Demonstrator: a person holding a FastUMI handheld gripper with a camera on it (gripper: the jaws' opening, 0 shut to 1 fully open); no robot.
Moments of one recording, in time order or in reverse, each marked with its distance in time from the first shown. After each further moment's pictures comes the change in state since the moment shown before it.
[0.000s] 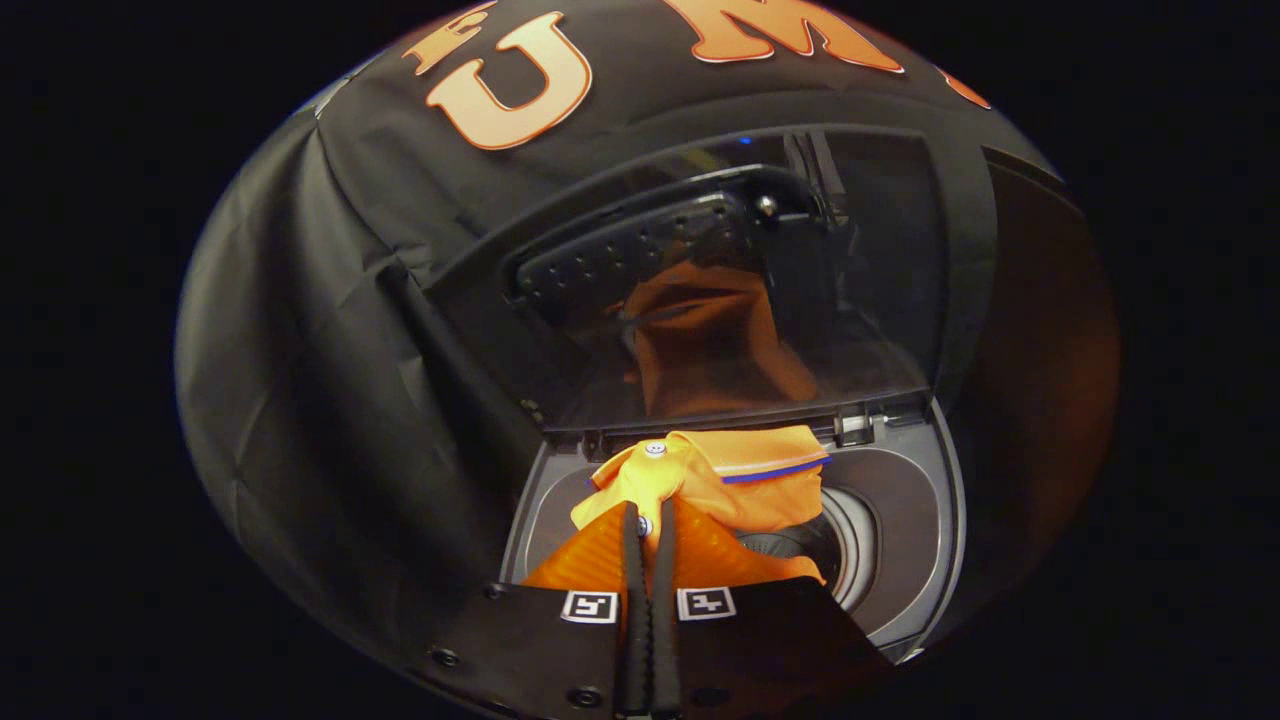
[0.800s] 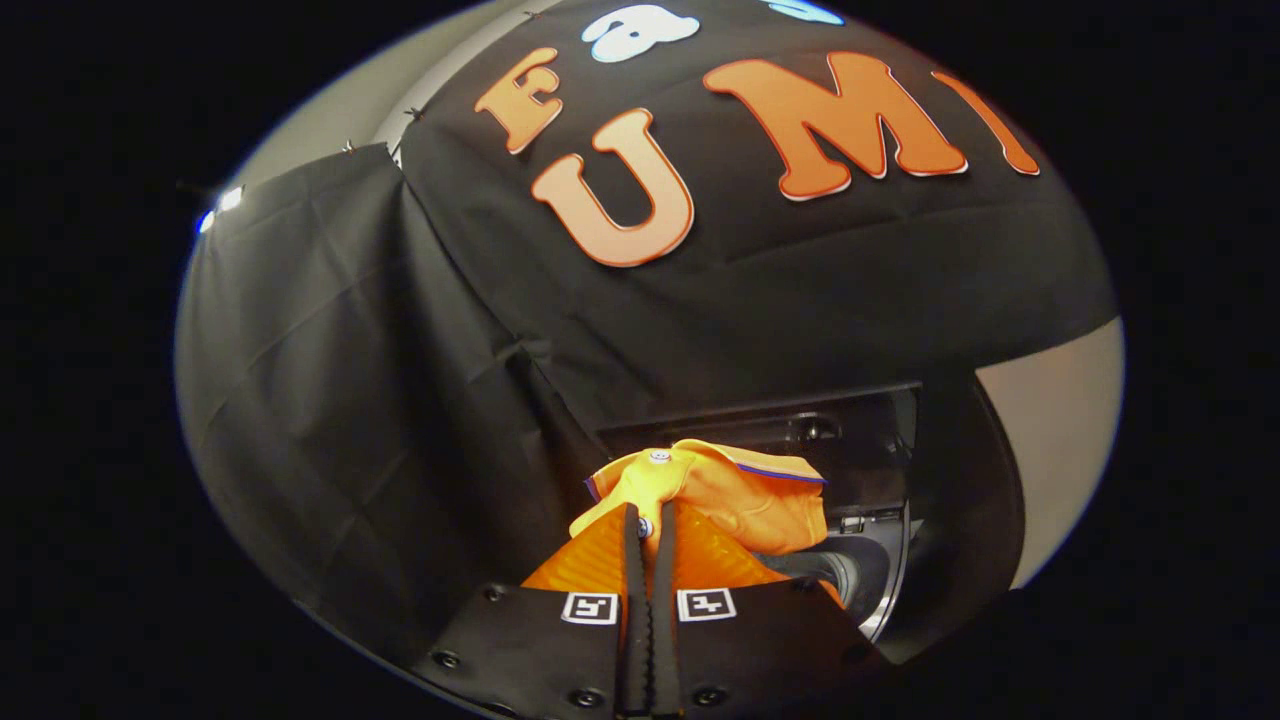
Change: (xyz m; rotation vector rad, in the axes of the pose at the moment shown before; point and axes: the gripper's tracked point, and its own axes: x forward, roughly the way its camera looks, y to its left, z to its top) arm -0.167 0.070 0.116 -0.064 -0.132 0.219
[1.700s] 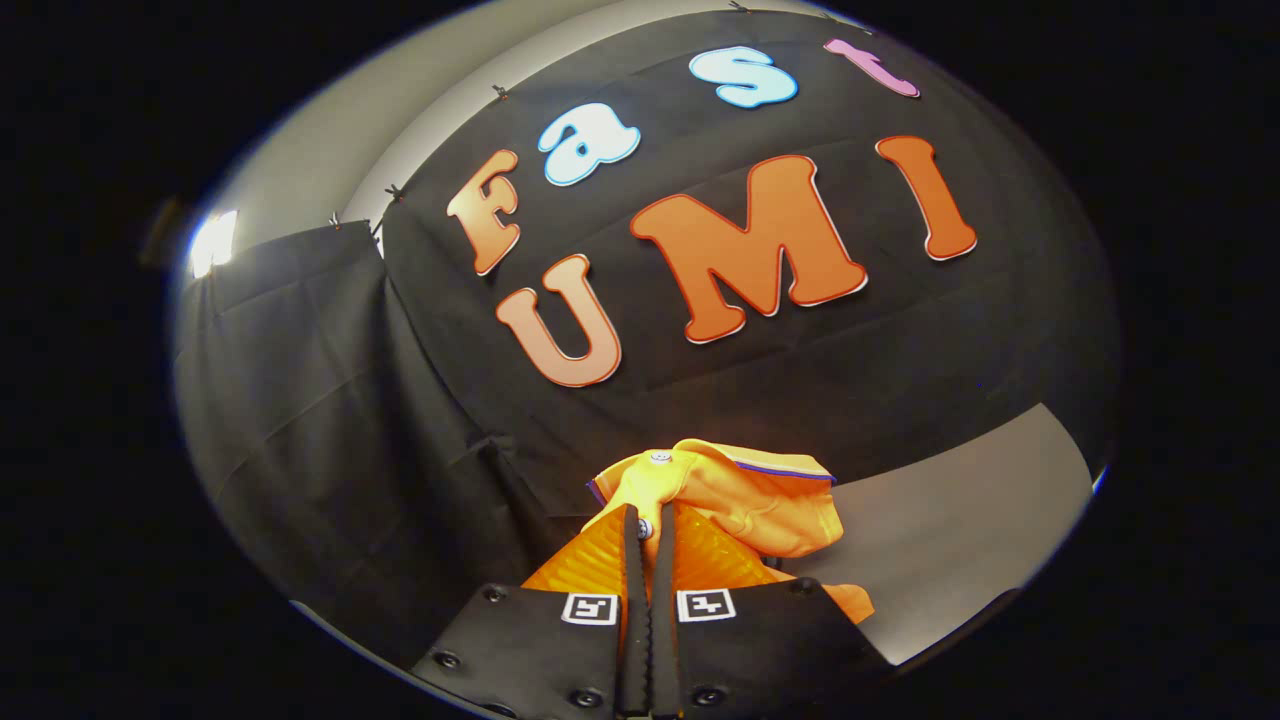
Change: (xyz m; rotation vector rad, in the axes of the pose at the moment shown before) arm -0.199 -0.059 0.139 -0.006 -0.249 -0.078
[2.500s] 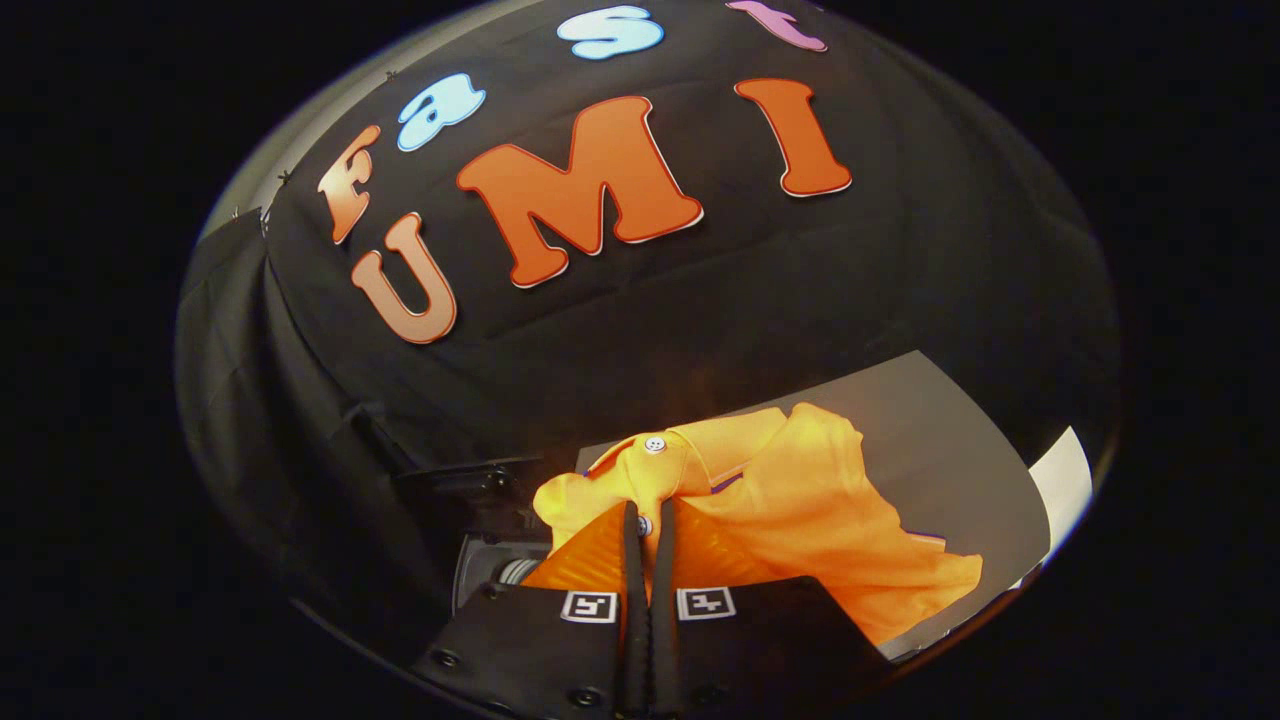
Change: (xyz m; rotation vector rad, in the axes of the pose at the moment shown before) arm -0.012 -0.204 -0.037 0.058 0.129 -0.305
